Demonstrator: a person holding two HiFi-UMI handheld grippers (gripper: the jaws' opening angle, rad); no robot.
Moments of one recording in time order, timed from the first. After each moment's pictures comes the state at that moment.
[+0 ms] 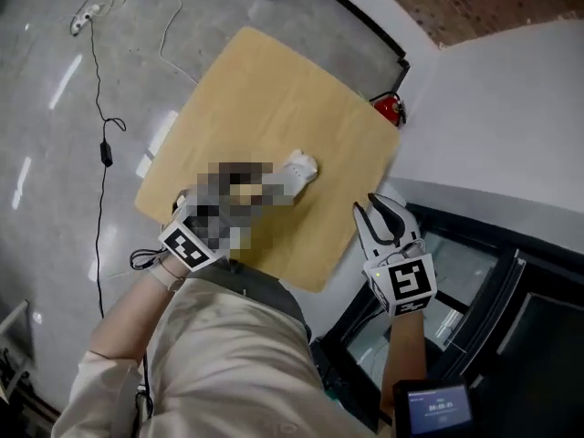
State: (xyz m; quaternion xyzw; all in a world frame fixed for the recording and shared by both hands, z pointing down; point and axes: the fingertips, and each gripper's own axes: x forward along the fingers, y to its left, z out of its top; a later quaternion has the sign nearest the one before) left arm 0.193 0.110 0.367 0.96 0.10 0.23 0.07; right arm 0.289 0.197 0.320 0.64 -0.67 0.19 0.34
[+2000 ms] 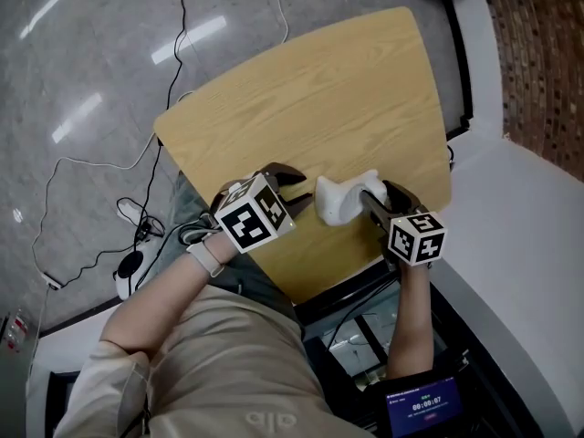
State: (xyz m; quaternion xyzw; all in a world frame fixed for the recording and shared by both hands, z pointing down) left arm 0.139 0.108 0.568 0.90 0.00 0.27 0.33; right arm 0.281 0.105 0.575 0.42 -0.68 0.42 0.43
